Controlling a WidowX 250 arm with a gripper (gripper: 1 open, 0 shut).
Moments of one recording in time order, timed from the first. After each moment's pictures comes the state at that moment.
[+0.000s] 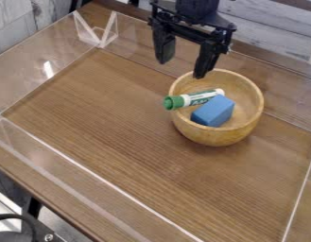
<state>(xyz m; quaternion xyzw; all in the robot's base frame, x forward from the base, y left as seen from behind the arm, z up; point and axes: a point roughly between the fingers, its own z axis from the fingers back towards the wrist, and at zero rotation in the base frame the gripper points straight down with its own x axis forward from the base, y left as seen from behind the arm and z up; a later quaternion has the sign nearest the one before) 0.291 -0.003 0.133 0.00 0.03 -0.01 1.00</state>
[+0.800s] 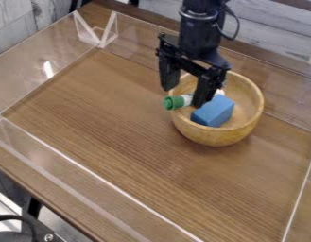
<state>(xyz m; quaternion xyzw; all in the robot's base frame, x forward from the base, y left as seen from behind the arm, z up) 0.295 -0.008 0.086 -0.01 0.04 -0.08 1.00</state>
